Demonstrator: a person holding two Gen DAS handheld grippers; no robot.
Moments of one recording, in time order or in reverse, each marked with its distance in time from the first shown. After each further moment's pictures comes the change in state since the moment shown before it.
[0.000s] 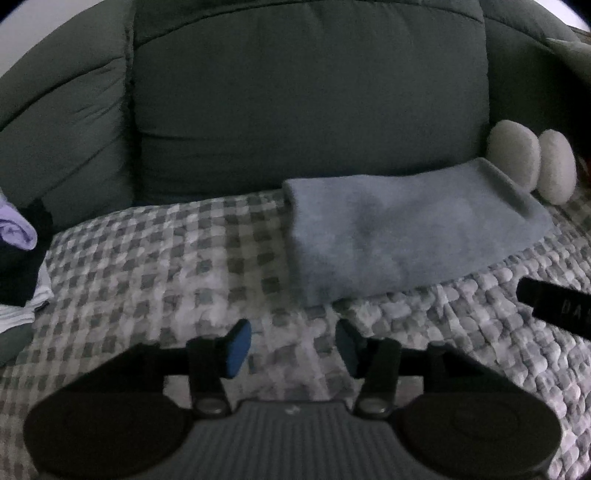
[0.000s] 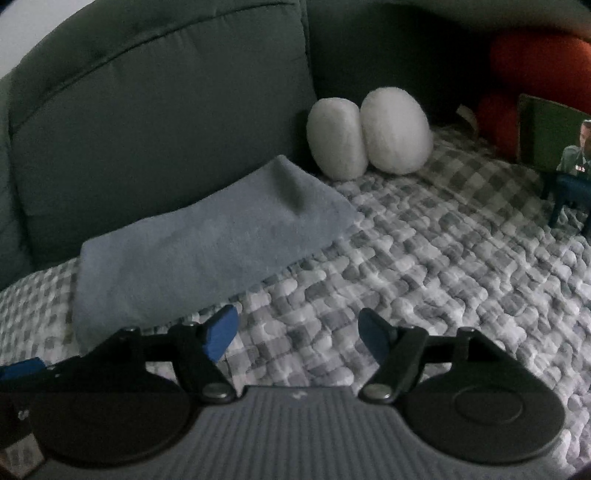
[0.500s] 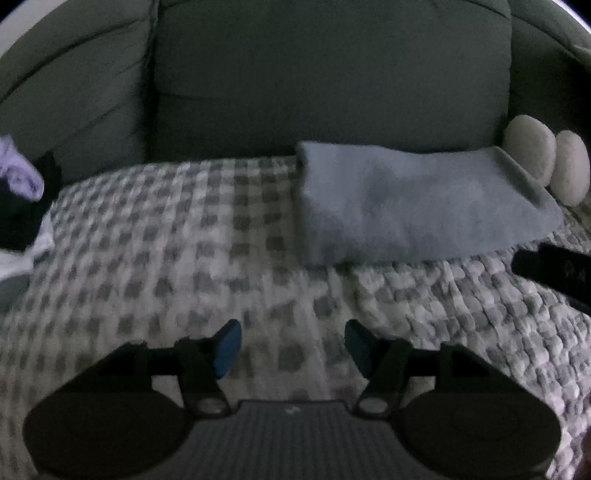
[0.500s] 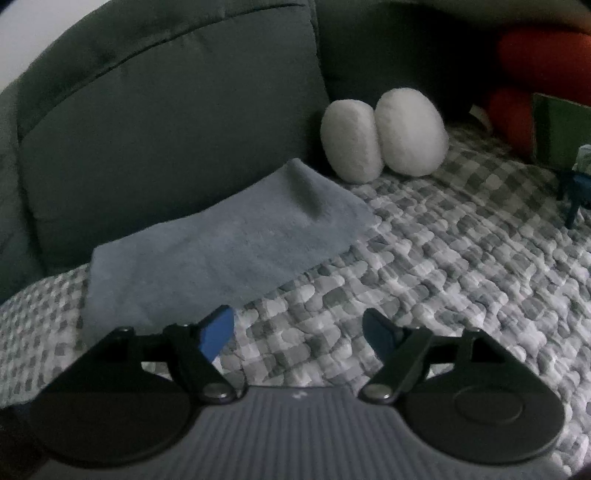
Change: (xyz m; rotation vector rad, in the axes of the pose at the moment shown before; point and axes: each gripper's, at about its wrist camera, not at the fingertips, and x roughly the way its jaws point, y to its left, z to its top) left arm 0.002 -0.002 -0.022 -0.099 0.073 0.006; right arm 0.002 0.004 0.000 -0.002 -0.012 0.043
